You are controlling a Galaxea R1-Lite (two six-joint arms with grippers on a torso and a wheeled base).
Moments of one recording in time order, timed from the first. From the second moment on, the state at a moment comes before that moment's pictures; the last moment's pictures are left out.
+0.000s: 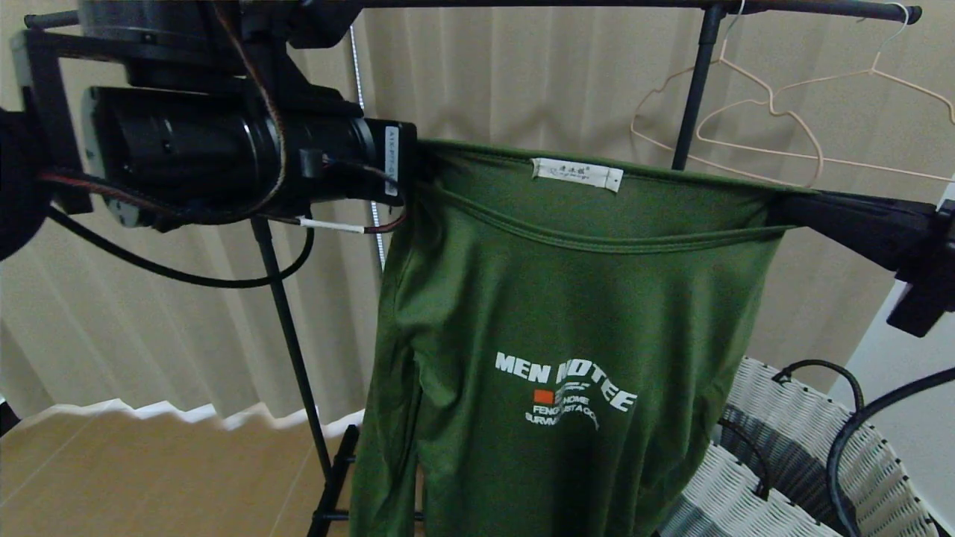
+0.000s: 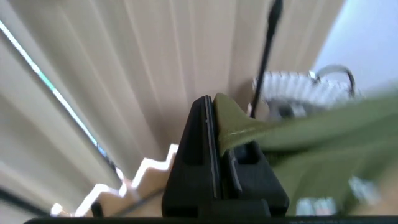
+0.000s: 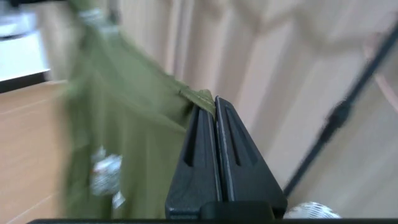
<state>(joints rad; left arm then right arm) -0.61 1.65 -1.48 0.01 0.07 0.02 0.44 1.16 -0.79 -0.38 0.17 -0.05</state>
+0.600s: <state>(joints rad) -0.60 1.81 -1.68 0.01 0.07 -0.04 0.47 1.08 -0.75 -0.36 0.27 -0.03</state>
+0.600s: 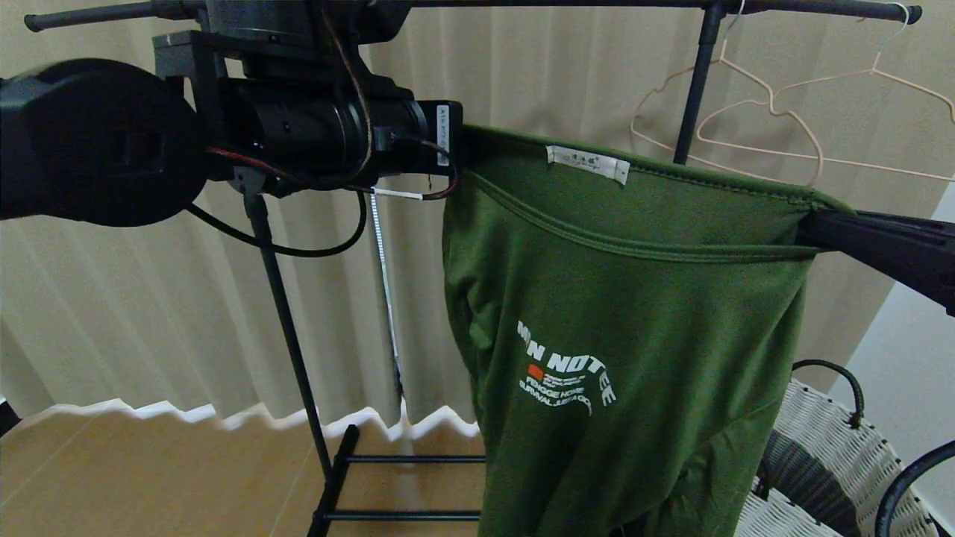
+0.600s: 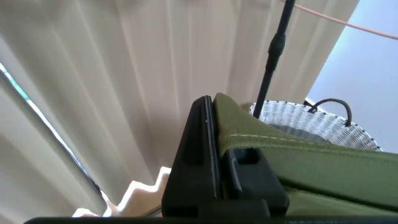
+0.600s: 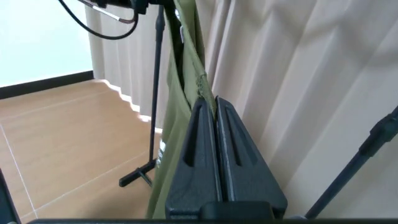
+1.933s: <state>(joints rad) -0.69 1.32 -1.23 0.17 -0.26 -0.03 0.35 1.57 -1.14 -0.56 0.27 -0.03</state>
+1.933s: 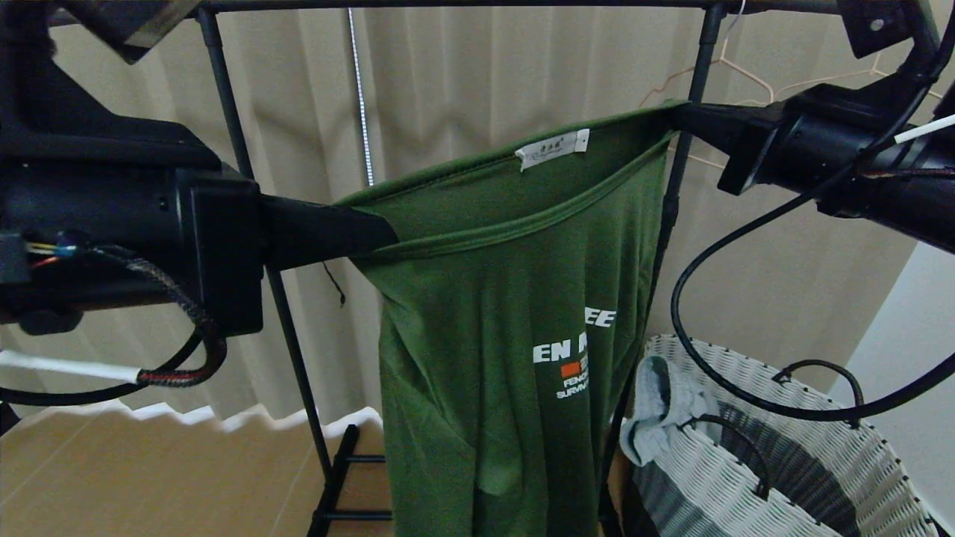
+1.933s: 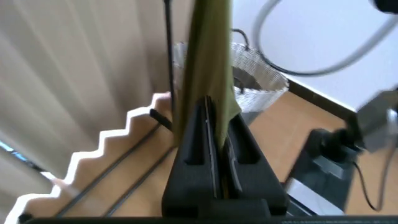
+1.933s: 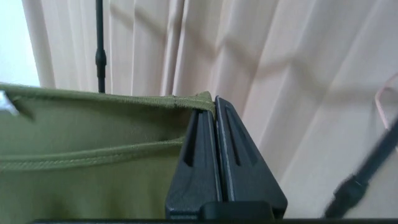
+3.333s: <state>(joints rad) -0.70 1.50 -1.22 -0.18 0.13 0.18 0.36 1.33 -0.88 -0.49 0.19 -0.03</state>
